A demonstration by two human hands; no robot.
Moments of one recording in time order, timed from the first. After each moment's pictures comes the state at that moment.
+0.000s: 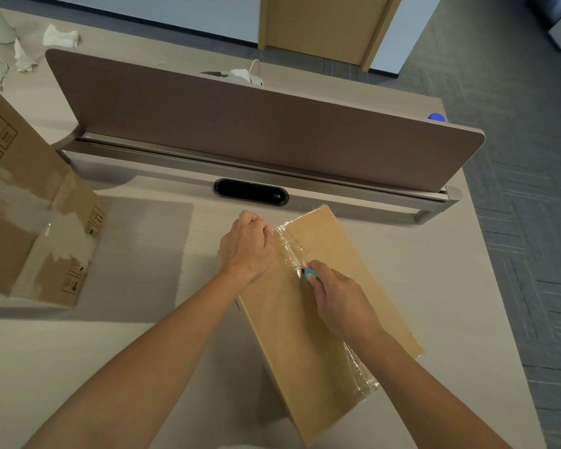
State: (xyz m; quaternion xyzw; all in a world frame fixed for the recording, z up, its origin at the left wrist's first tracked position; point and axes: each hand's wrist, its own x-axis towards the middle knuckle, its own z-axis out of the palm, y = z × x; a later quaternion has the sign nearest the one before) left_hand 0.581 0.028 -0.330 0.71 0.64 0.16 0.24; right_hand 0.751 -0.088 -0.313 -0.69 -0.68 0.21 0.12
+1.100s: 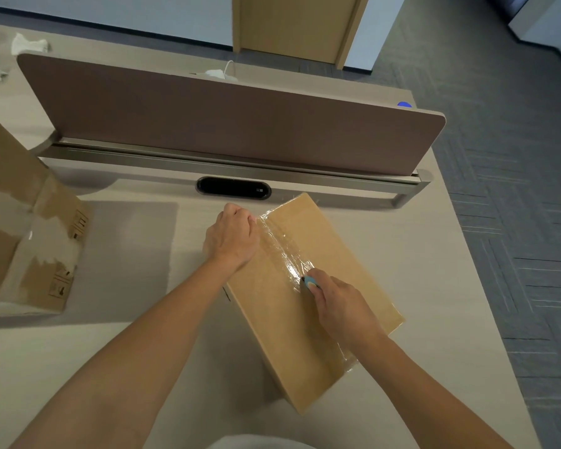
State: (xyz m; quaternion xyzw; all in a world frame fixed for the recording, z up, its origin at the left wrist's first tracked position) left_hand 0.583 0.026 -0.330 0.73 0.64 0.12 0.21; right_hand 0.761 -0.137 -0.307 -0.73 -0.64 0.23 0.07
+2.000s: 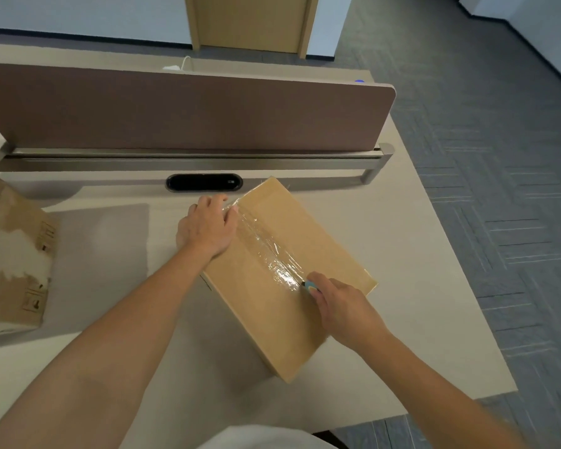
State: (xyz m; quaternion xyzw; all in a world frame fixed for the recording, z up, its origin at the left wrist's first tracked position) left_hand 0.585 0.028 -0.338 0.77 0.61 0.09 0.18; right_hand 0.779 -0.199 -0.303 -0.74 -0.64 0.20 0.07
